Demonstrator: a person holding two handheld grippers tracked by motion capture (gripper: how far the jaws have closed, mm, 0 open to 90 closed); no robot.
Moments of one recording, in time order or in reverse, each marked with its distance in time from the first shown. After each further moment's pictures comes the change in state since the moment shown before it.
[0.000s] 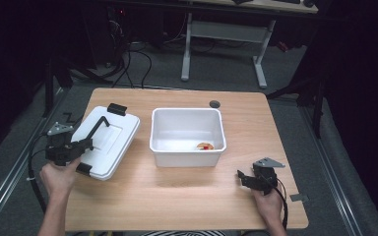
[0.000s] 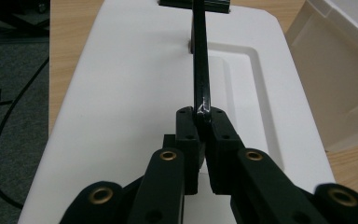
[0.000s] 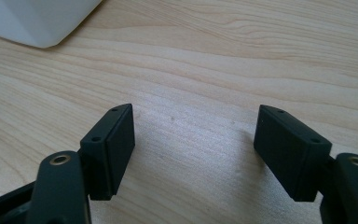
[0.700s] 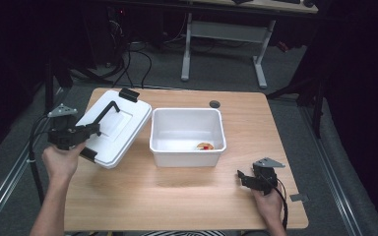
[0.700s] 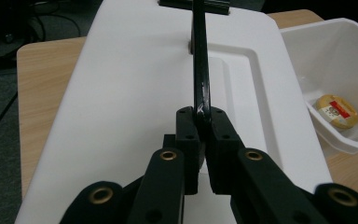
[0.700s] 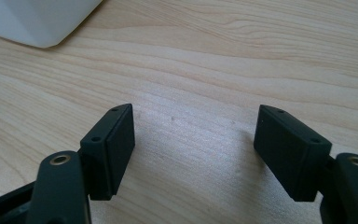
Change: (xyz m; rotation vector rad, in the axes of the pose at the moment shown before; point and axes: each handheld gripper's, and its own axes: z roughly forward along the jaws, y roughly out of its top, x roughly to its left) left arm -0.020 0.051 -0.010 -0.050 -0.113 0.070; right arm 0.000 0.000 0.000 0.001 0.001 0.000
